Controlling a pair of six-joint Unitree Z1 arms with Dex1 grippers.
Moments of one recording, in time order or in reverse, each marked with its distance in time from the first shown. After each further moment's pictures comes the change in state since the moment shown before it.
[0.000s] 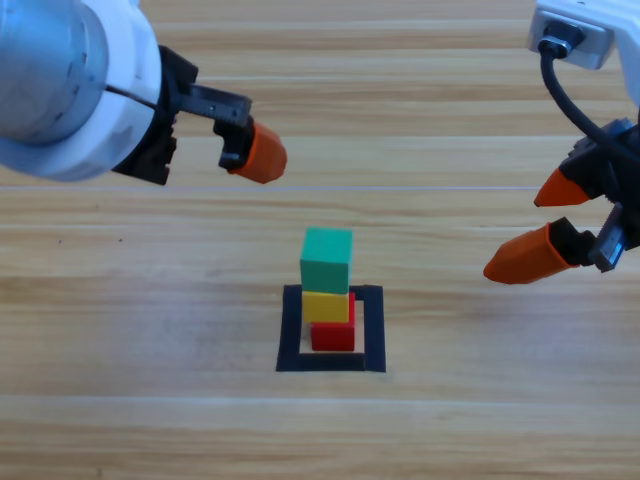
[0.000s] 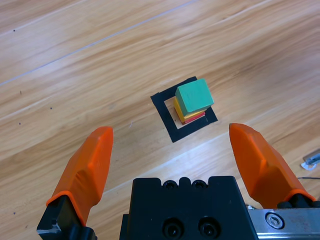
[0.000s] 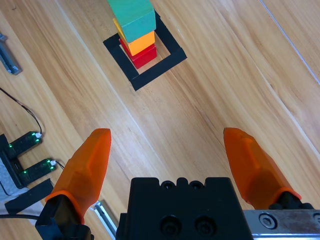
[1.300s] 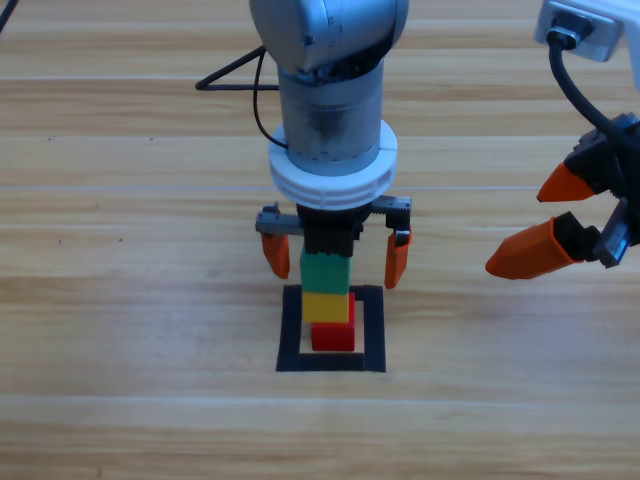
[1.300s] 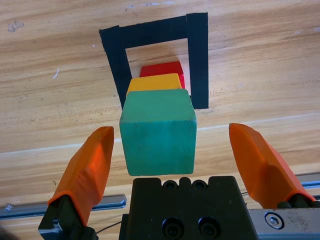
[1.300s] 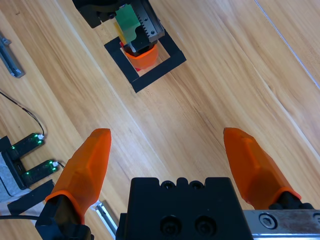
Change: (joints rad) arm 0 0.195 0.796 -0.876 0.669 -0.420 -0.235; arm 1 0.000 -0.015 0.000 0.000 0.000 0.008
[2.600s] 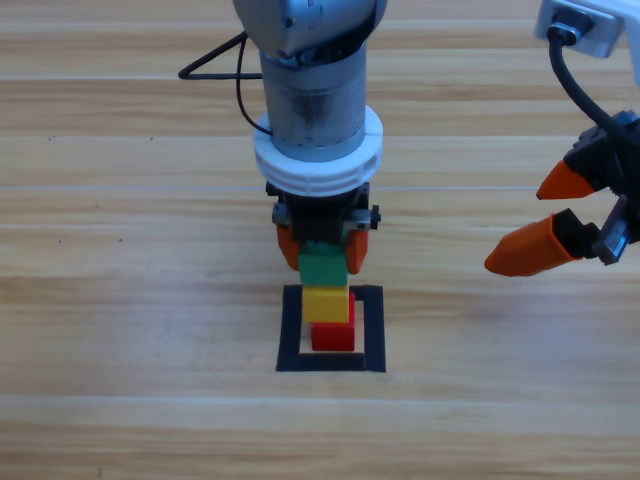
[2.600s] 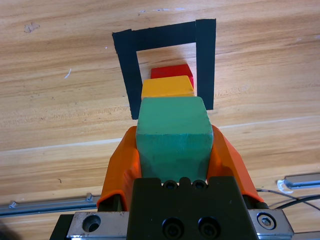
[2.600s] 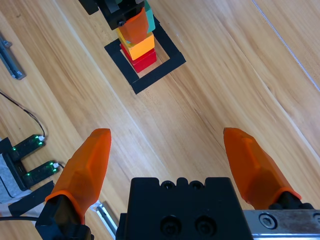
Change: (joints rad) arm 0 0.022 -0.025 0.017 -0.002 0.000 0.000; arm 1 0.000 0.000 -0.004 0.000 0.000 0.004
